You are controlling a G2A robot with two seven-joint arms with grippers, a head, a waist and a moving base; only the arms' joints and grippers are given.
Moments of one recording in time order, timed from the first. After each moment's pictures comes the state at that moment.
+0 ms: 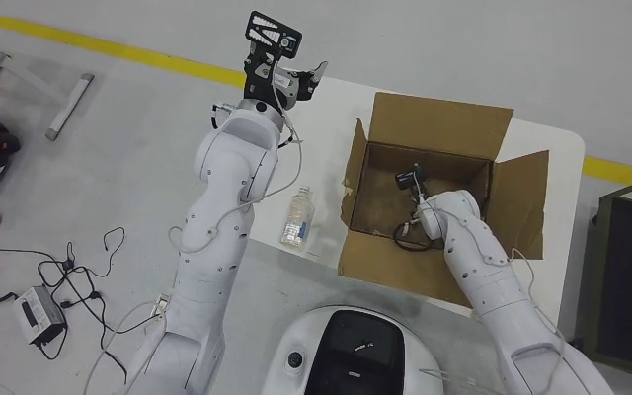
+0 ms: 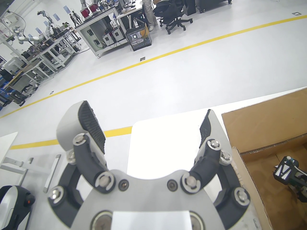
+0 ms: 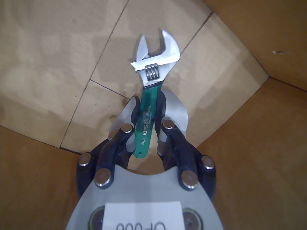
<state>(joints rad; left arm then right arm) 0.85 -1.48 -1.34 -1.73 1.68 -0.10 -0.53 -0.77 -1.41 1.03 -1.01 -1.42 0.00 1.04</state>
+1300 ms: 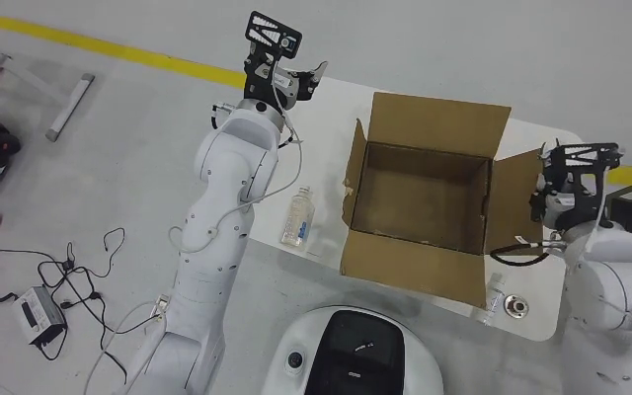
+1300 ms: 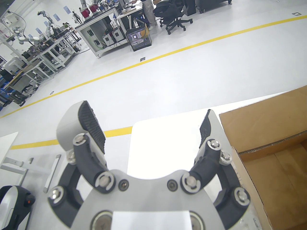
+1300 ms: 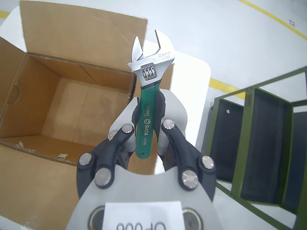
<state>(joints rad) 0.85 -1.48 -1.34 -1.73 1.68 -0.10 -0.53 -1.35 -1.30 1.73 -2.22 -1.40 -0.04 1.11</state>
